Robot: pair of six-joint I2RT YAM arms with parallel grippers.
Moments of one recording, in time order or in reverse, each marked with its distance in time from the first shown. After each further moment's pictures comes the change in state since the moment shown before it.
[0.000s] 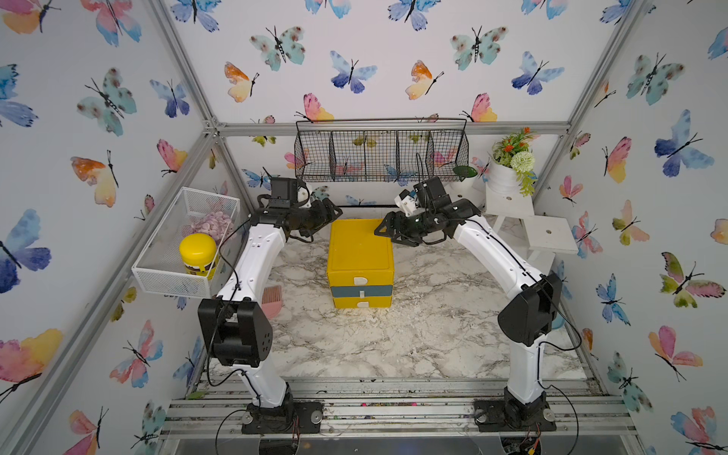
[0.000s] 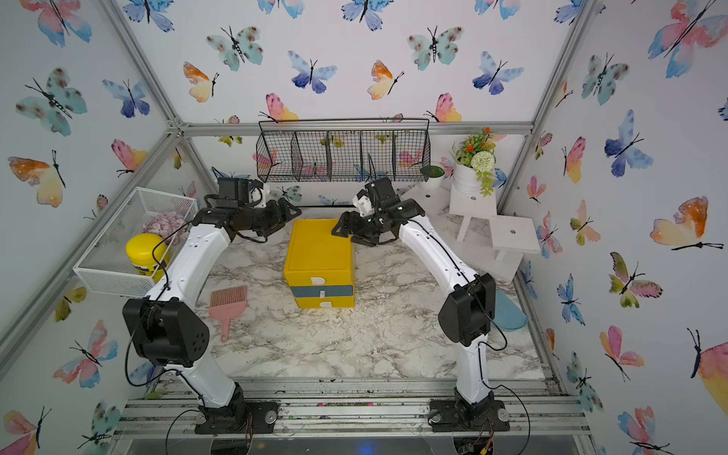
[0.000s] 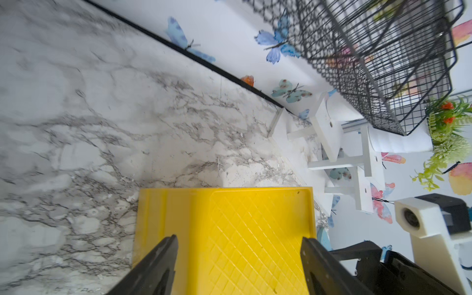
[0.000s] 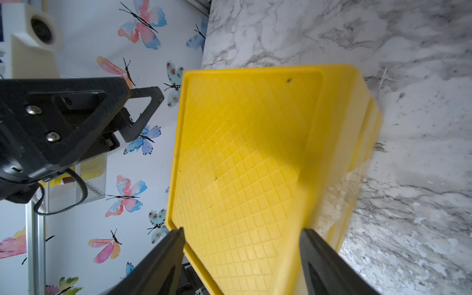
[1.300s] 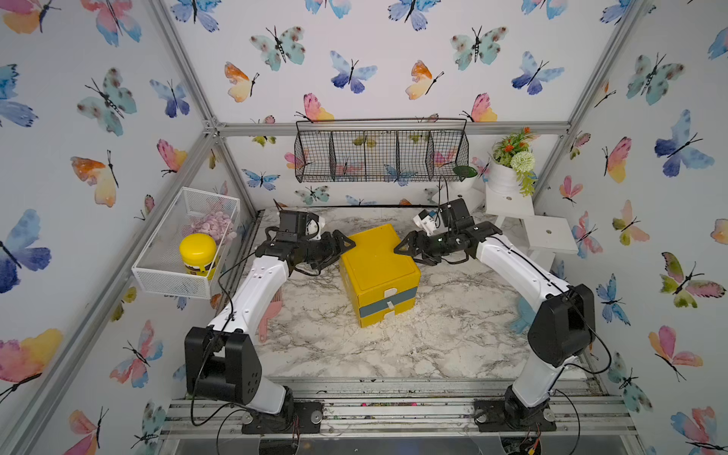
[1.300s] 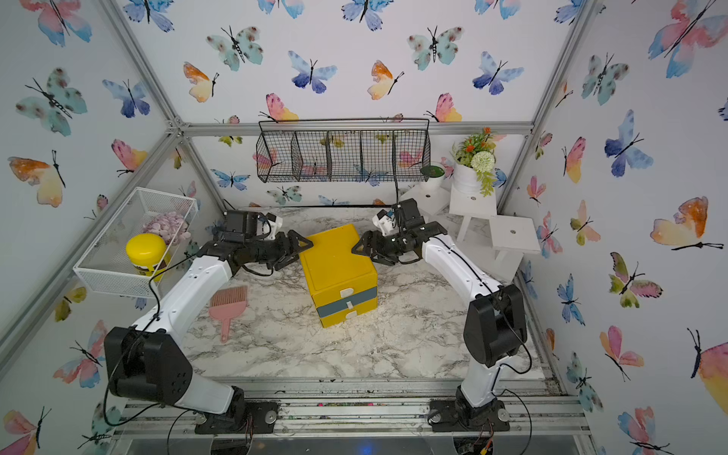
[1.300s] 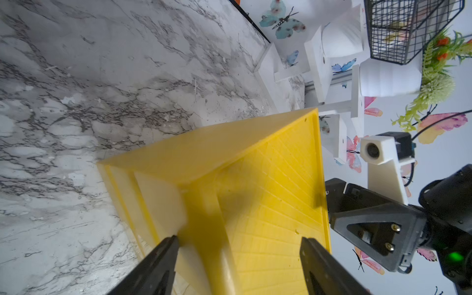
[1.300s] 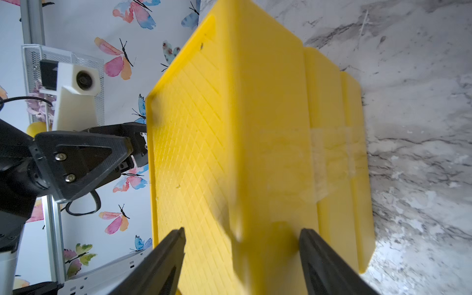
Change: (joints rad) left arm -0.076 -0.181 -0.410 0.105 0.167 -0.131; right arm -0.102 -0.214 -0.505 0.220 -0.168 -0.031
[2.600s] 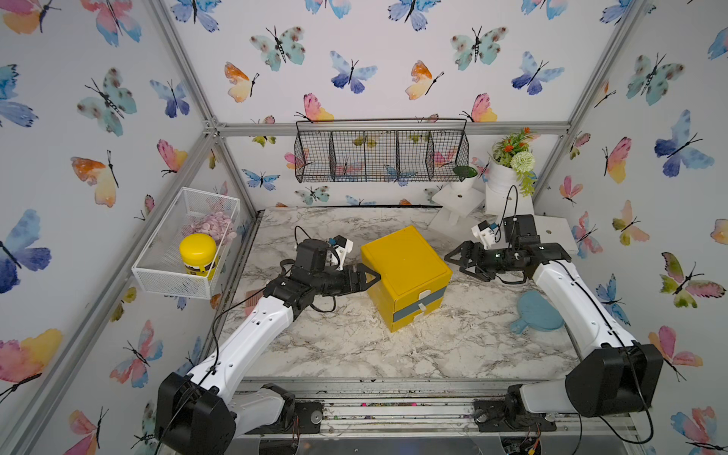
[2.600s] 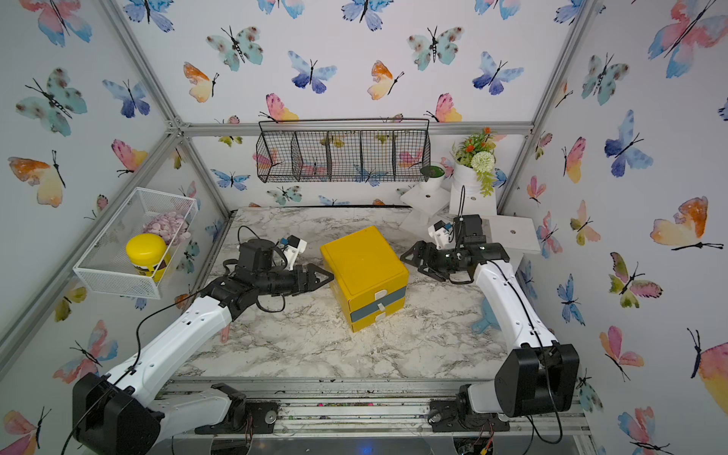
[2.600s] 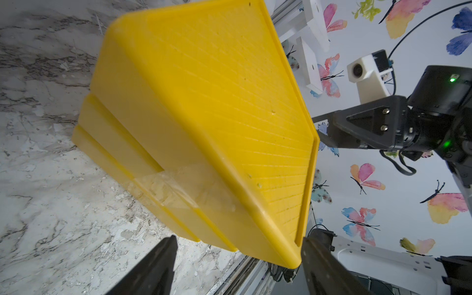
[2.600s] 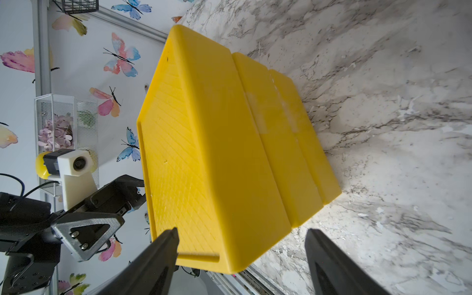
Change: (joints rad) left arm -0.267 -0.306 -0.315 0.181 -0.011 0.023; right arm -0.313 -0.380 -0.339 -0.140 -0.025 -0.126
